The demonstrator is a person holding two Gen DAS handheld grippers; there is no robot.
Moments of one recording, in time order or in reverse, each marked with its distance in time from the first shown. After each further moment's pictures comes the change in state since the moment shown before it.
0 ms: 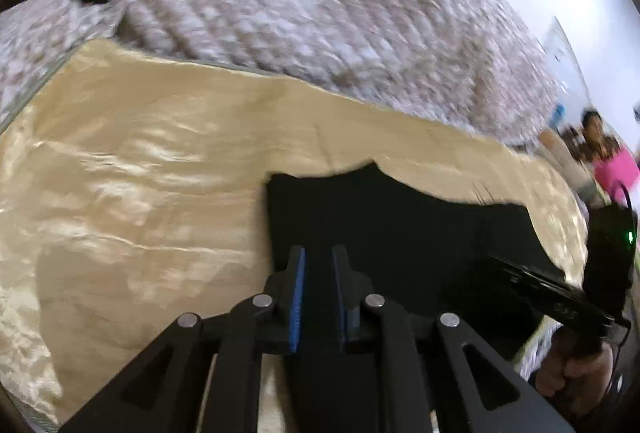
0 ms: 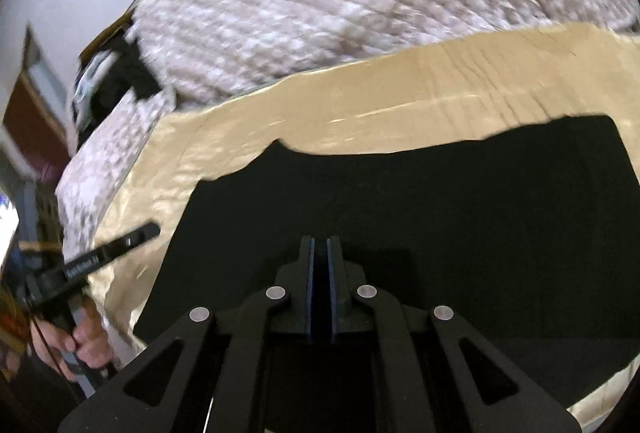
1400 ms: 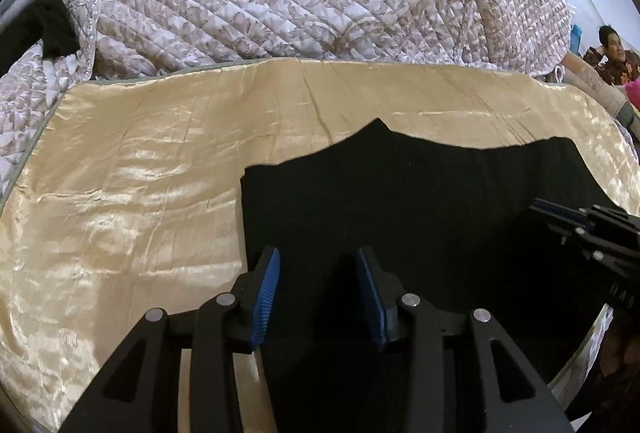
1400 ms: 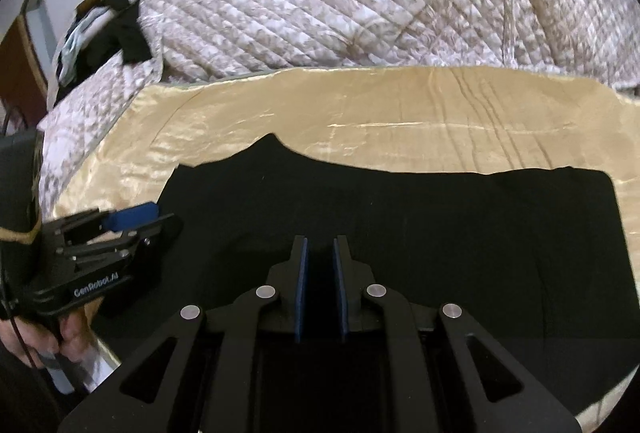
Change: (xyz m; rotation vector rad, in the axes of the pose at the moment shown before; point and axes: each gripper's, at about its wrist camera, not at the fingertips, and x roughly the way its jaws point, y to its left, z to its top) left arm 0.044 -0.031 -0.003 0.205 0.051 0.208; right arm 0.010 0.018 0.007 -0.145 -0.009 -0.166
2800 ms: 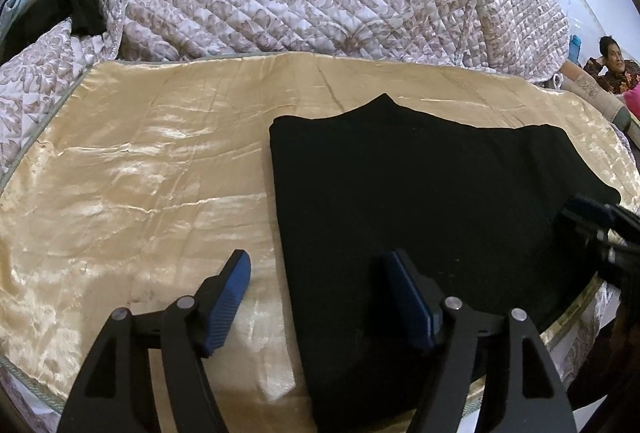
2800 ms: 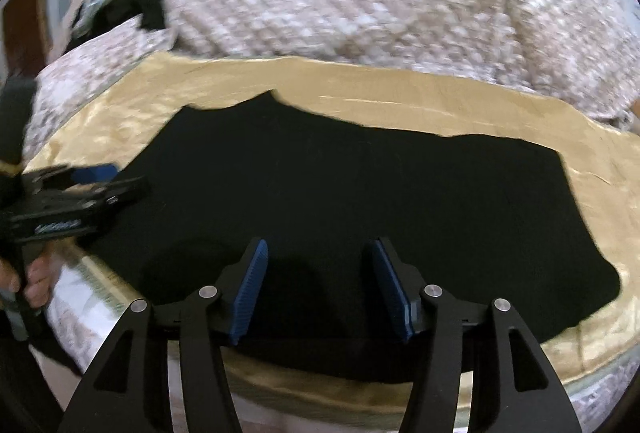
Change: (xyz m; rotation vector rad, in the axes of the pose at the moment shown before) left arm -0.024 0.012 -0.038 -0.047 -0.041 0.010; right arm -0.035 -0.020 -0.049 -0.045 -0.051 -0.139
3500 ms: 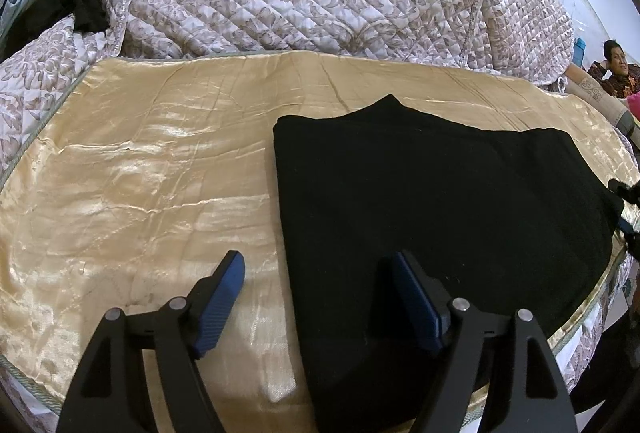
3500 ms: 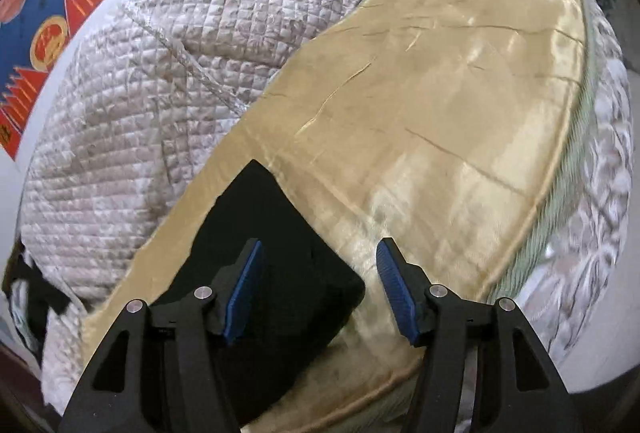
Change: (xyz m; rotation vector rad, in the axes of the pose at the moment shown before) left arm 0.004 0.002 0.002 -0.011 0.004 0.007; right arm -0.056 -0.169 -0.047 0.909 -0.186 -0.122
